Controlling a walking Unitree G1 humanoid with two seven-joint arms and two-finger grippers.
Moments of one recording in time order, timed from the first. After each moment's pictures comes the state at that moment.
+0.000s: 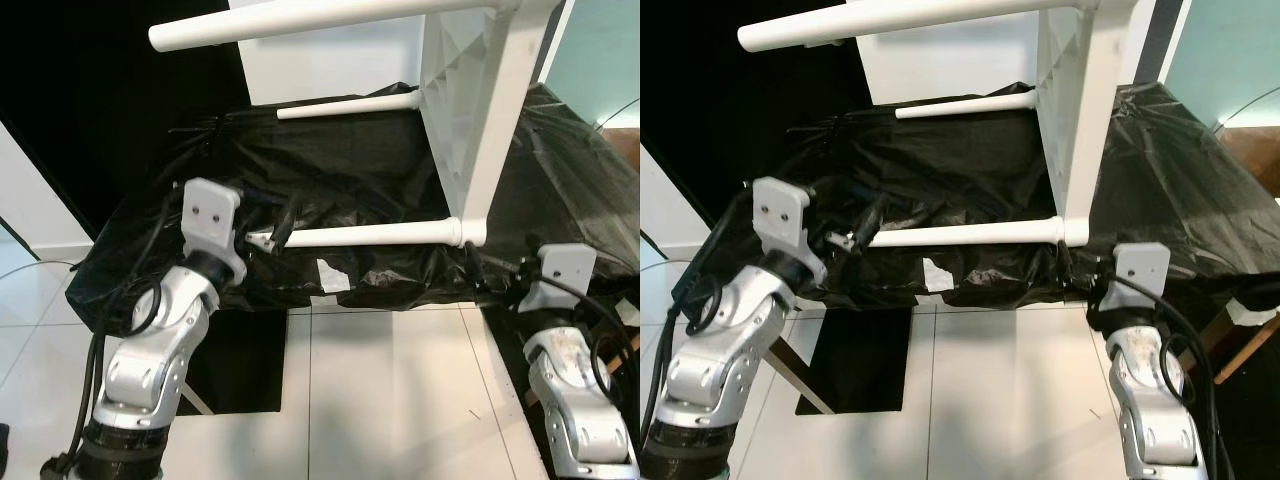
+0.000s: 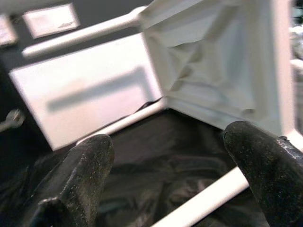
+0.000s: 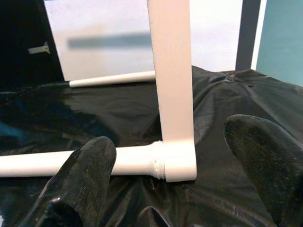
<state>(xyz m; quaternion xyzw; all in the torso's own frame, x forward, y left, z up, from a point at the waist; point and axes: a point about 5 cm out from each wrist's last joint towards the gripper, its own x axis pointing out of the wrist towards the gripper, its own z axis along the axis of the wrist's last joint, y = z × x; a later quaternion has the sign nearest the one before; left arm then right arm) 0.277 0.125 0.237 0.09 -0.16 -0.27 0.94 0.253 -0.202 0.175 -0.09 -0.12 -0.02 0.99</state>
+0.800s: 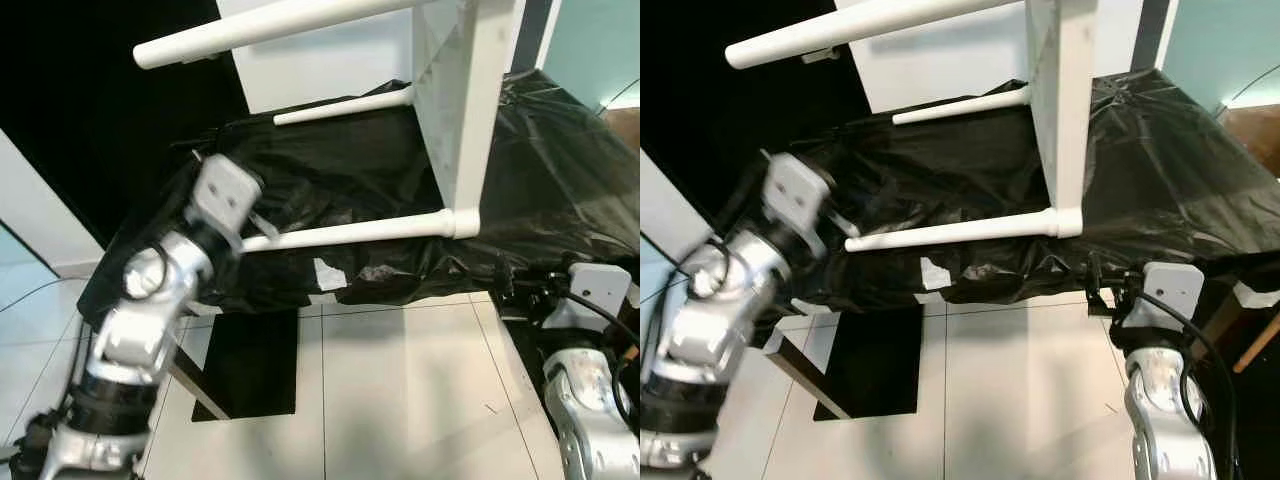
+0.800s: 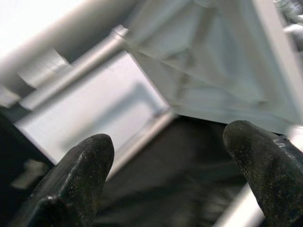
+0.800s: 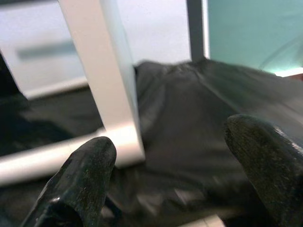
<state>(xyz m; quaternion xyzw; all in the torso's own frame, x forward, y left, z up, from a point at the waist) 0.307 0.135 0.242 0.17 -0.18 -0.27 0.93 0.246 -0.216 0.170 -0.08 -0.11 -0.07 0.99</state>
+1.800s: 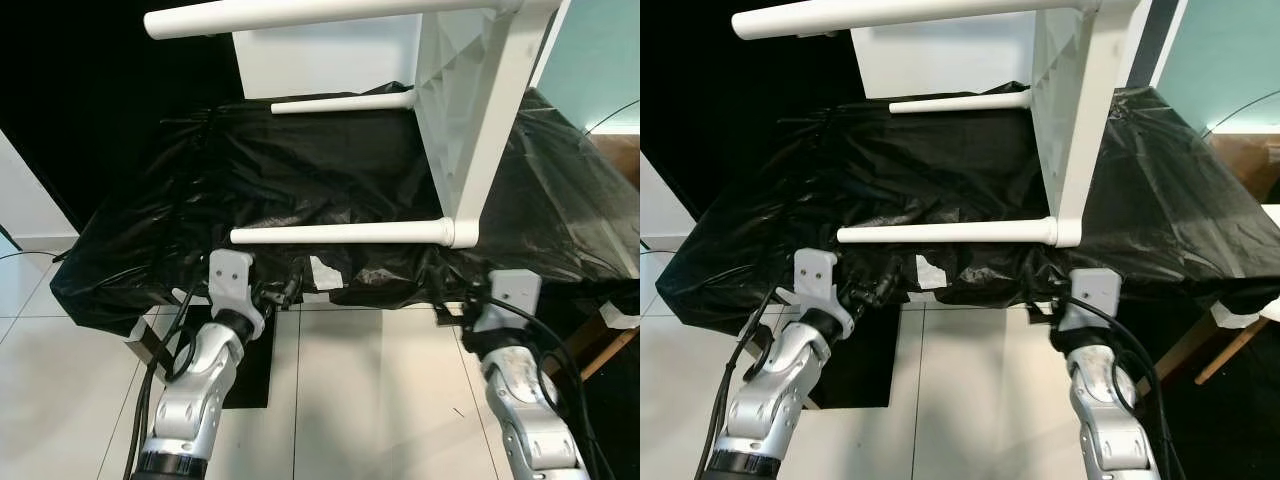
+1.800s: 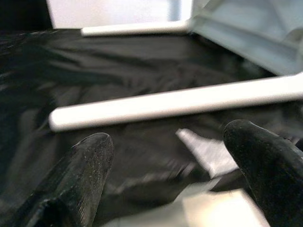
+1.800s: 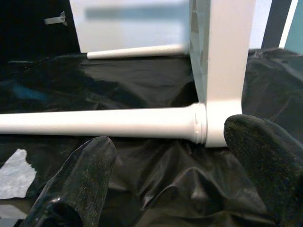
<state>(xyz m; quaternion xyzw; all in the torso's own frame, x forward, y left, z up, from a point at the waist) 0.269 0.135 0.126 -0.03 -0.01 -0.19 0.98 0.255 -0.174 0.133 -0.08 -0.09 0.00 0.99</state>
